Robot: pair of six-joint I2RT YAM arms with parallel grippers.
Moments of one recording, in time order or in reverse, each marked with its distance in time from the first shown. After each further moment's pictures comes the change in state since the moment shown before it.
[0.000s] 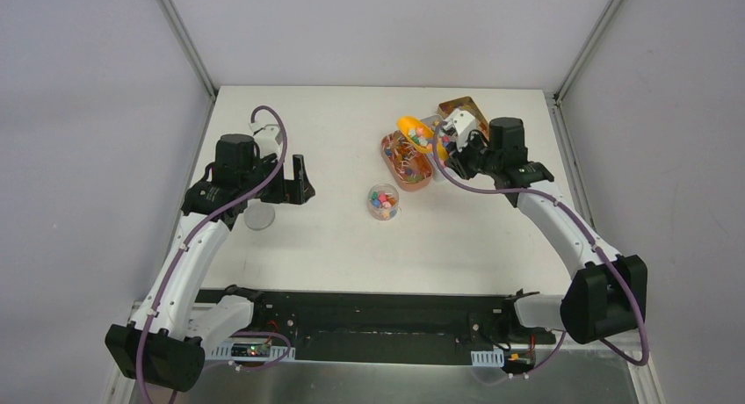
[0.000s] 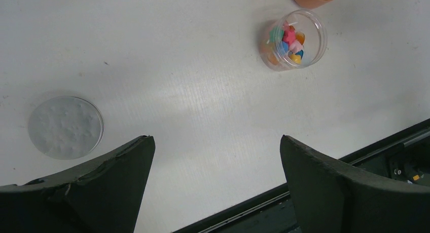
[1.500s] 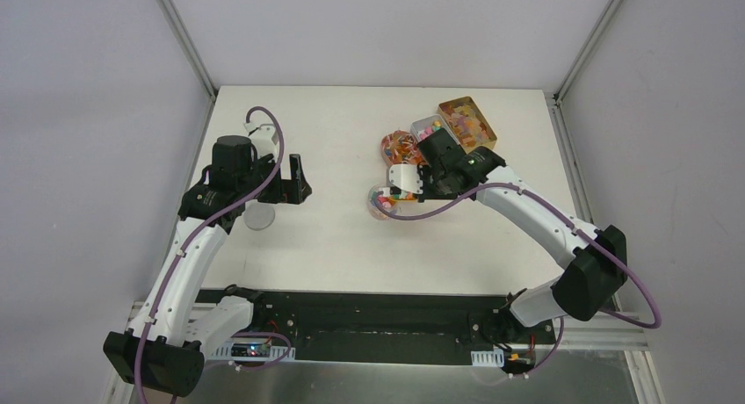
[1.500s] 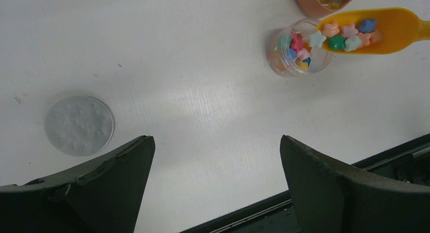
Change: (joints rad) left arm 0.000 -0.032 -0.002 0.000 -0.045 0.000; right arm 0.415 0.158 0.302 -0.679 0.471 -0.521
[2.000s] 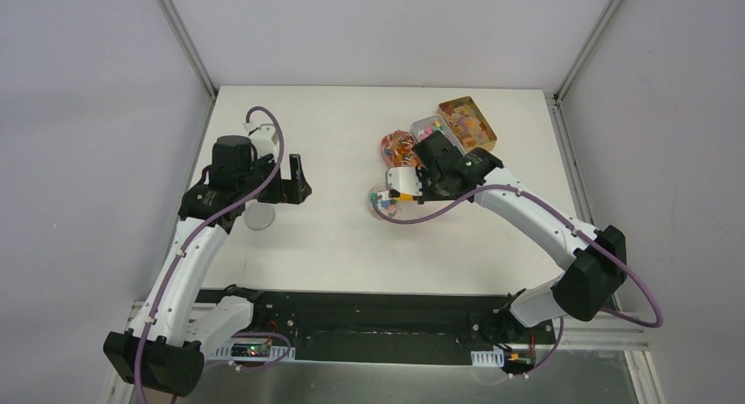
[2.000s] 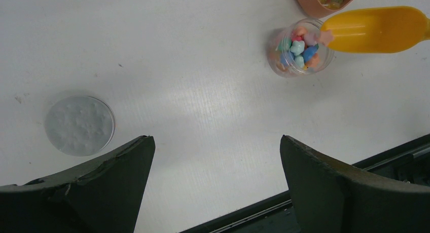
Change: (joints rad) left arm 0.000 0.000 0.000 0.000 -0.002 0.000; right arm 0.037 0.004 0.015 -0.027 0.079 -0.009
